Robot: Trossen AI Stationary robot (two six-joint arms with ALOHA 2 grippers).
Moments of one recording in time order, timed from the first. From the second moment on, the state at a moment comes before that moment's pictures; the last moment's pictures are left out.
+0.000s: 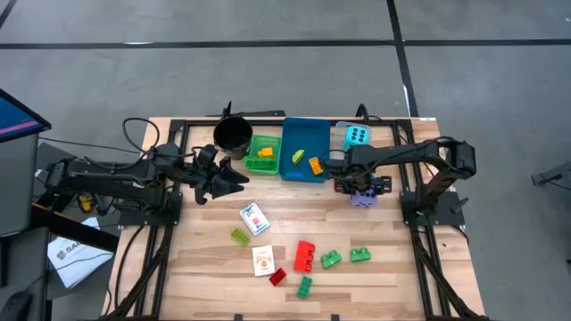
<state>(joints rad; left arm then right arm) 0.04 0.82 0.61 0.31 0.24 -0.69 -0.21 1.66 1.04 -1.23 0.01 1.49</state>
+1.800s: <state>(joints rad) 0.04 0.82 0.61 0.25 0.31 -0.69 -0.20 1.65 1.20 -1.25 -0.06 1.55</state>
